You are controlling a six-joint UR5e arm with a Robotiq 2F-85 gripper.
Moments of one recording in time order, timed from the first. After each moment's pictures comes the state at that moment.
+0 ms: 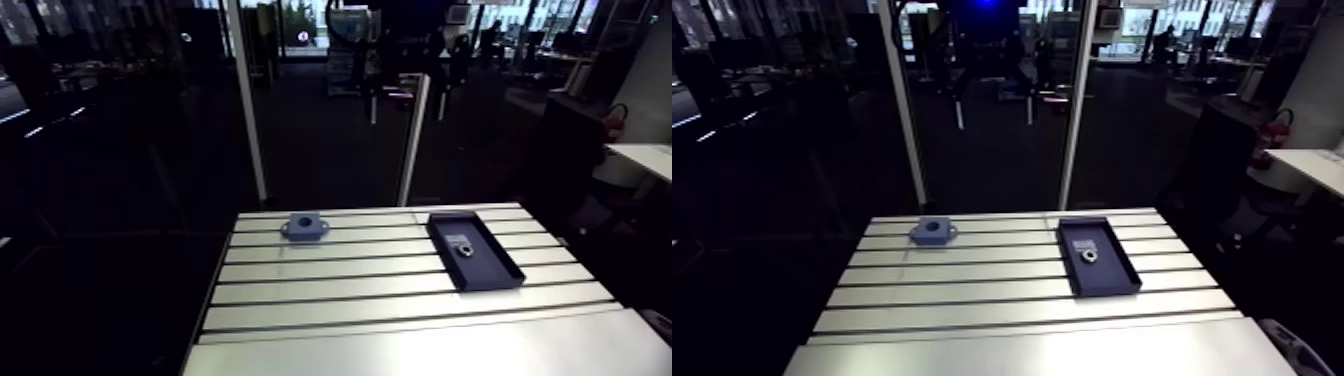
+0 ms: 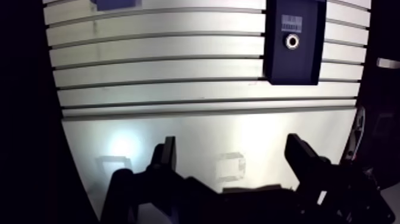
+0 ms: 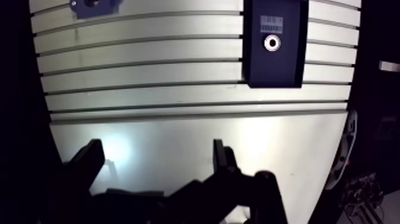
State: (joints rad) arm -0.11 -1.45 1.46 -1.50 -1.63 -1.67
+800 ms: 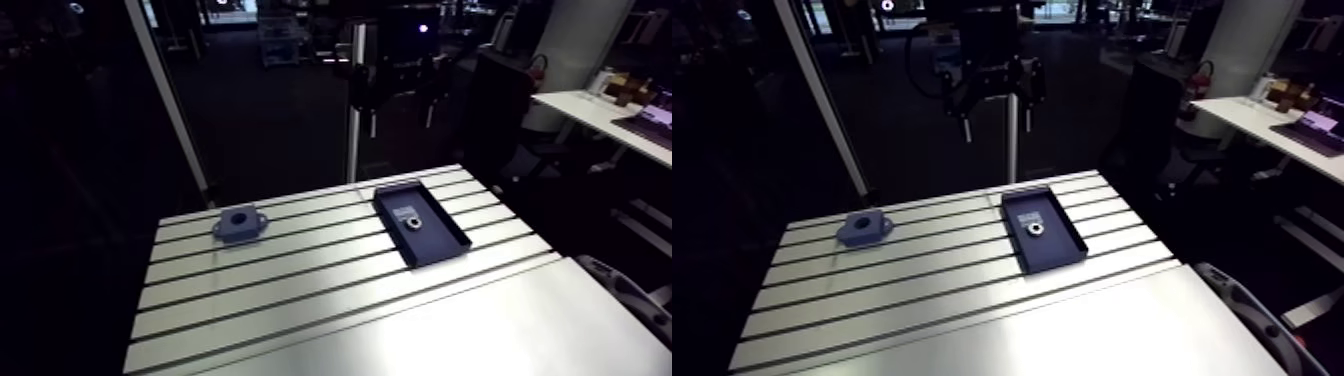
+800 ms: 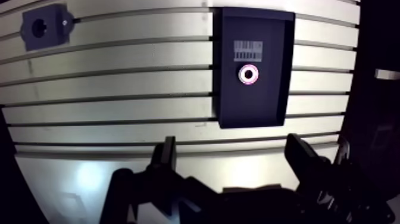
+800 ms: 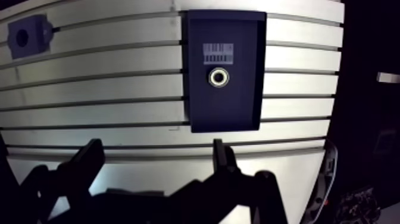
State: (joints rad) arm -0.32 -1.34 1.57 -1.75 -1.63 -1.88
